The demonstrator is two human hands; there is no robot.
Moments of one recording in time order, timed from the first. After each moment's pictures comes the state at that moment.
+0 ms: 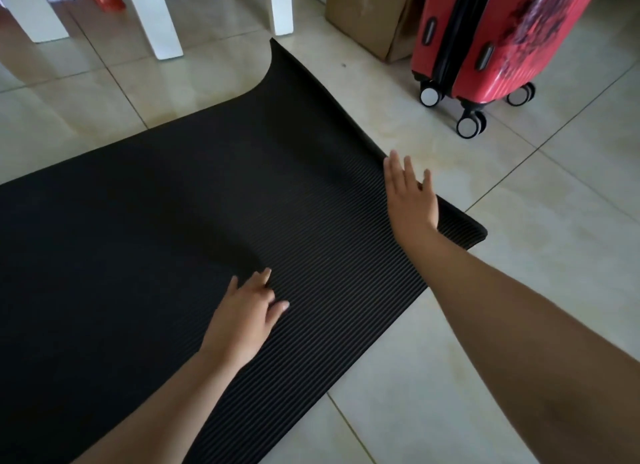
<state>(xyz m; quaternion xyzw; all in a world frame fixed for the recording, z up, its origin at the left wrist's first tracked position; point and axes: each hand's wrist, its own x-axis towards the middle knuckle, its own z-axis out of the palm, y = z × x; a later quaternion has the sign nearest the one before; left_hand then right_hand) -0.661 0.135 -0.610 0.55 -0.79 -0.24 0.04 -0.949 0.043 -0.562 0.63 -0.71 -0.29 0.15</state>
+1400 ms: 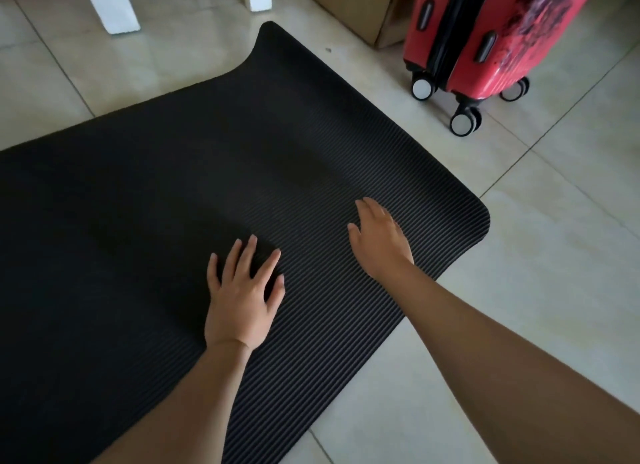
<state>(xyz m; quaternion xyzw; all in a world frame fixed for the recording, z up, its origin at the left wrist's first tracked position) -0.703 0.080 -0.667 0.59 -0.79 -0.12 0.08 -0.930 0.047 -0.595 0.61 -0.78 0.01 -0.16</state>
